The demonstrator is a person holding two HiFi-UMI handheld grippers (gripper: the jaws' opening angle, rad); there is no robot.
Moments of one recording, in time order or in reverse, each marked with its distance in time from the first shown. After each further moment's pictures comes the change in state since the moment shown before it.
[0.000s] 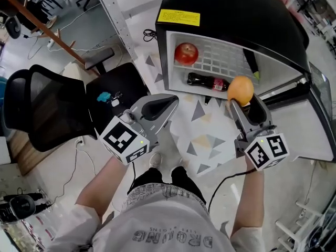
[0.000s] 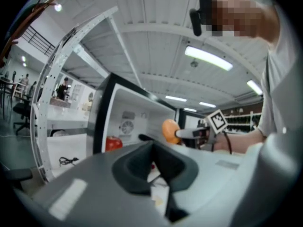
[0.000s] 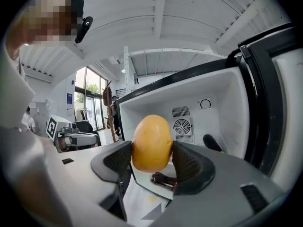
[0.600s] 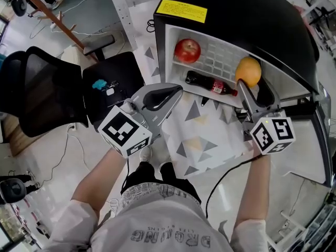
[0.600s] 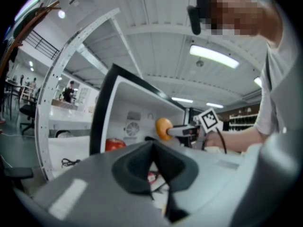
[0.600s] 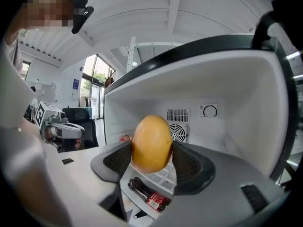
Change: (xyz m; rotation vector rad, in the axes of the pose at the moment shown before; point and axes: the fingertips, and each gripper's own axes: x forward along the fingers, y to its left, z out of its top) left arm 0.037 0.017 -0.002 -0.002 -0.031 0.083; right arm 0.059 -0.058 0.019 -0.170 0.041 0.027
